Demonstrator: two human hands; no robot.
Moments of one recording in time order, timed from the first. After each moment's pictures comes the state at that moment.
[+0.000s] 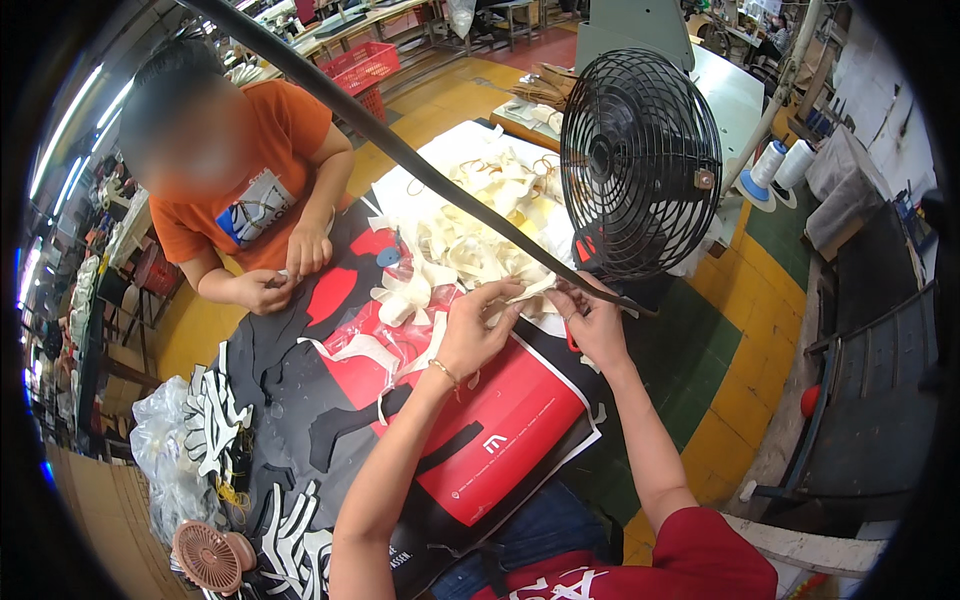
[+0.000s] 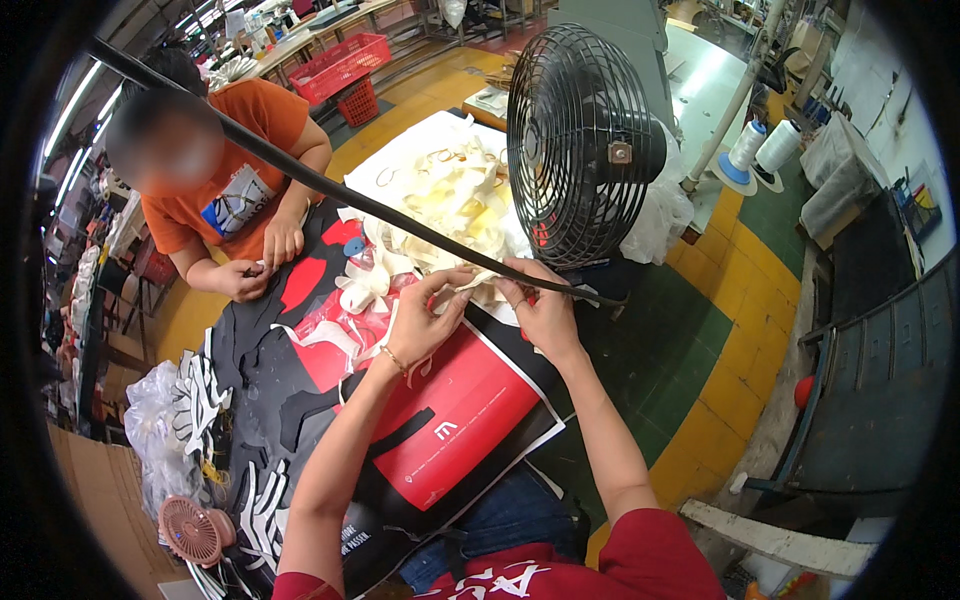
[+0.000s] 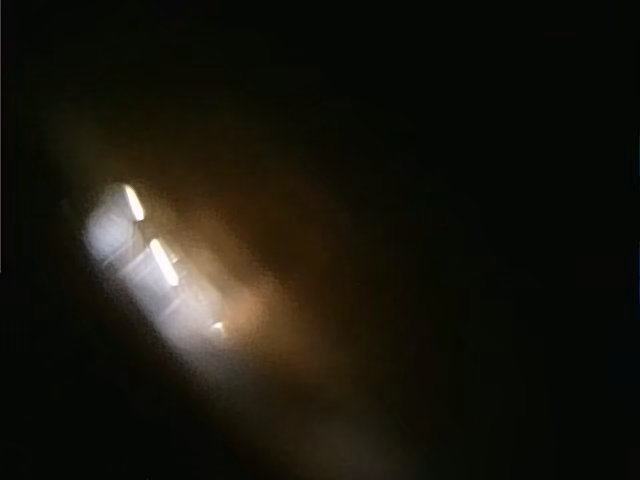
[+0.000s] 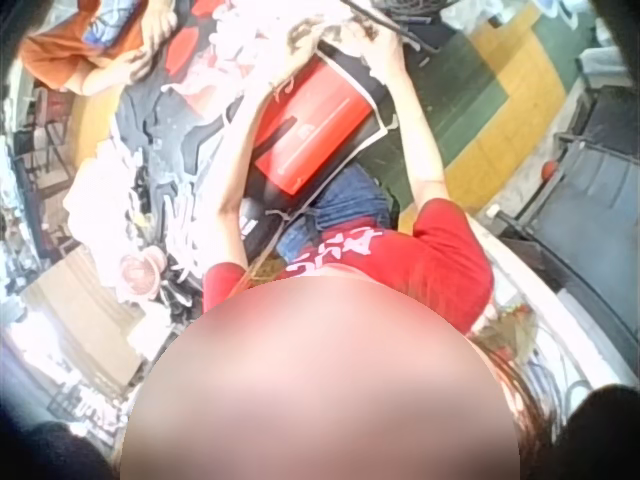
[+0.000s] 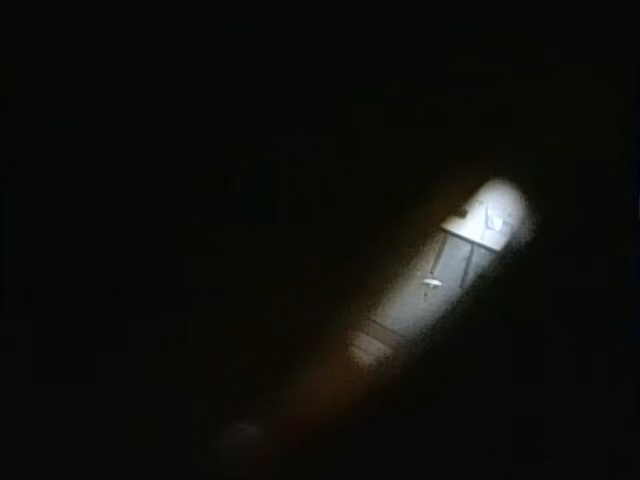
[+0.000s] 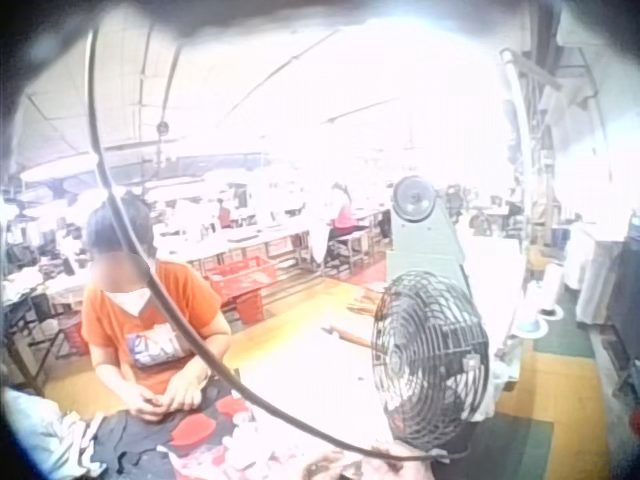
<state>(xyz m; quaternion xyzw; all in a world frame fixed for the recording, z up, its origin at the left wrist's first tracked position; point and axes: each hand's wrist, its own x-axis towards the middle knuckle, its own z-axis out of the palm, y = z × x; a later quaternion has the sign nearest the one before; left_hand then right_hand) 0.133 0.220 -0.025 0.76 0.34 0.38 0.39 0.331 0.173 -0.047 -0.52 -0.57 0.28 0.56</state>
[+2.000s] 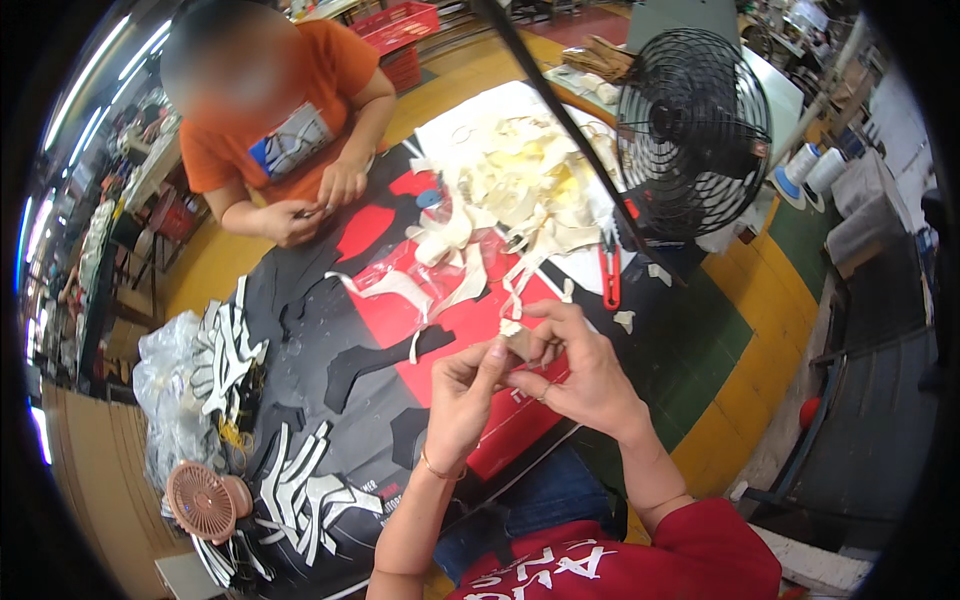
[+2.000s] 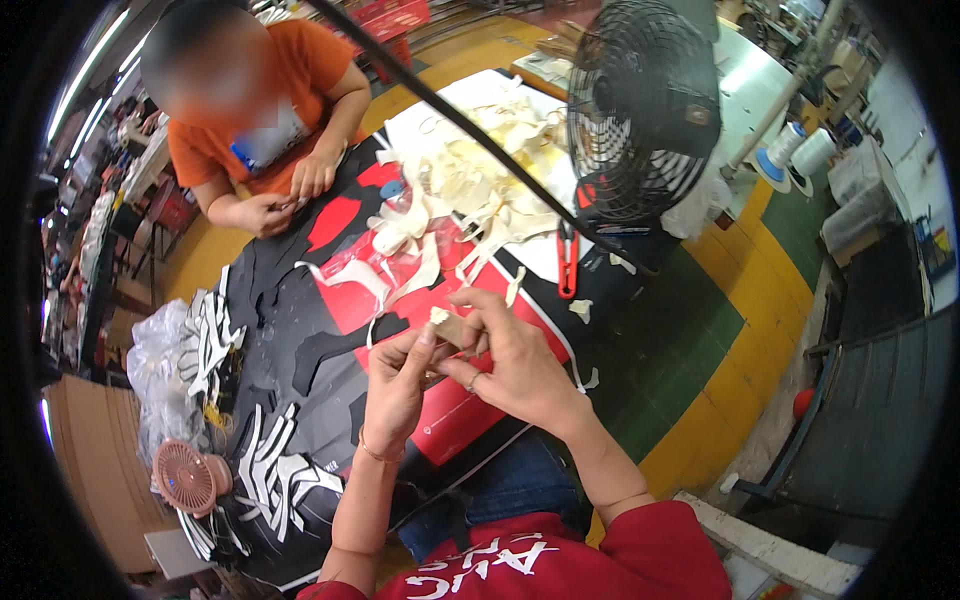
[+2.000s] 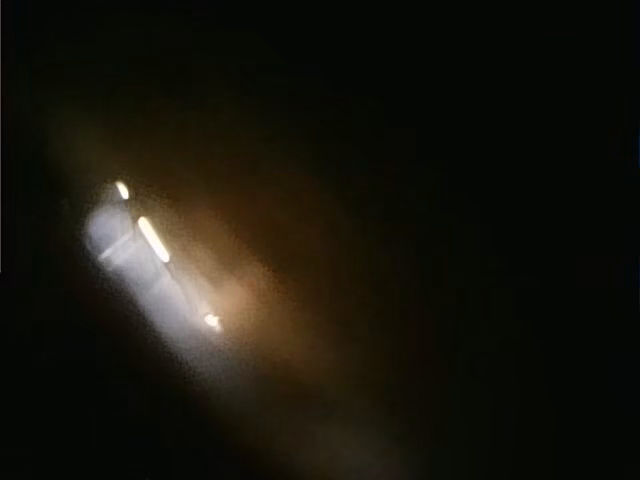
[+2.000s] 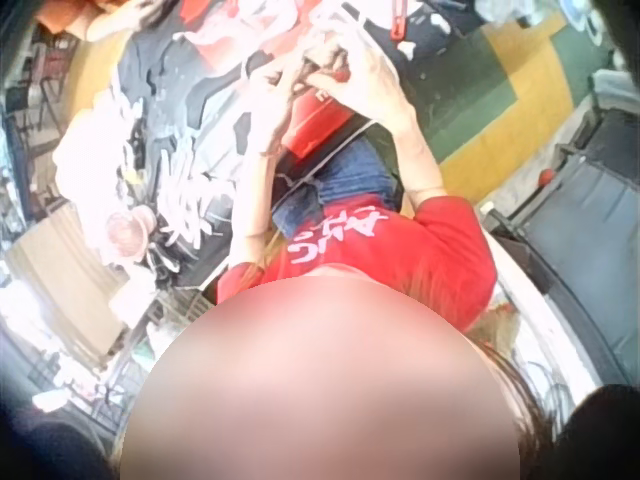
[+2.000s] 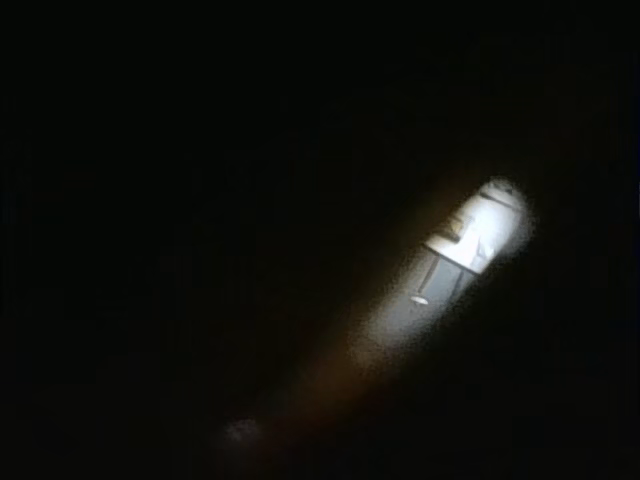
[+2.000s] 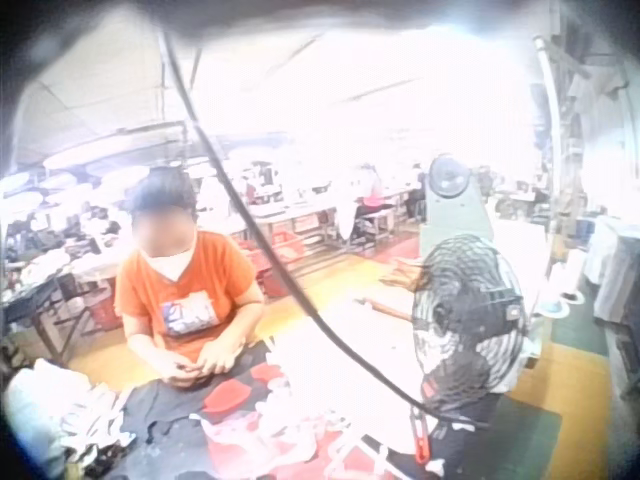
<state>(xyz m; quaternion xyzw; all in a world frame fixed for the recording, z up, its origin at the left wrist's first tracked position) 0.078 0.074 0.034 0.41 0.42 0.46 0.66 0.250 0.075 0.045 -0.45 -0.69 0.36 0.43</state>
